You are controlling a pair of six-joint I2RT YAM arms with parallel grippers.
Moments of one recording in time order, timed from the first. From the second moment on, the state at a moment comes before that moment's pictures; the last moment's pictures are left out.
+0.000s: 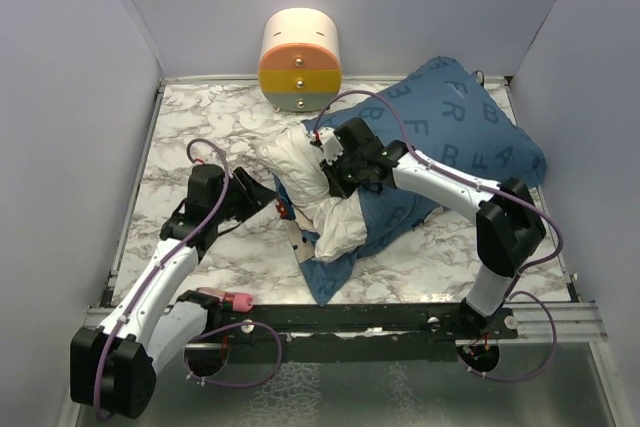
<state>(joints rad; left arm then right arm) -0.25 0.90 0.56 -0.31 0.26 -0.89 0.73 1.77 1.36 -0.52 -0.15 -0.07</state>
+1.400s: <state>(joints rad) -0.44 1.47 0.59 0.02 0.30 -0.93 0.73 1.74 1.54 -0.68 -0.31 -0.01</state>
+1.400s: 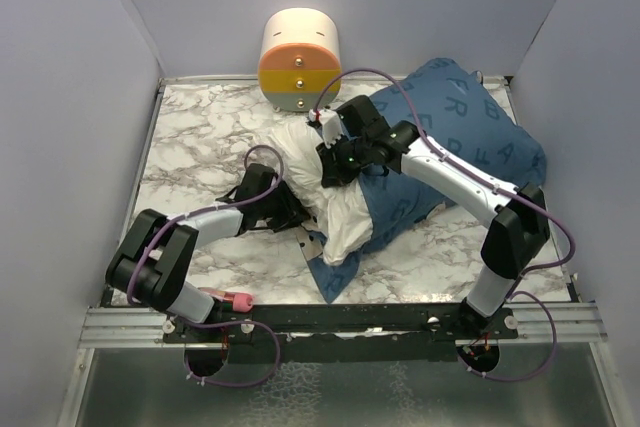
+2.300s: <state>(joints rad) -0.43 1.36 0.54 0.07 0.26 -0.99 0.95 1.85 1.59 -0.73 0.13 -0.02</state>
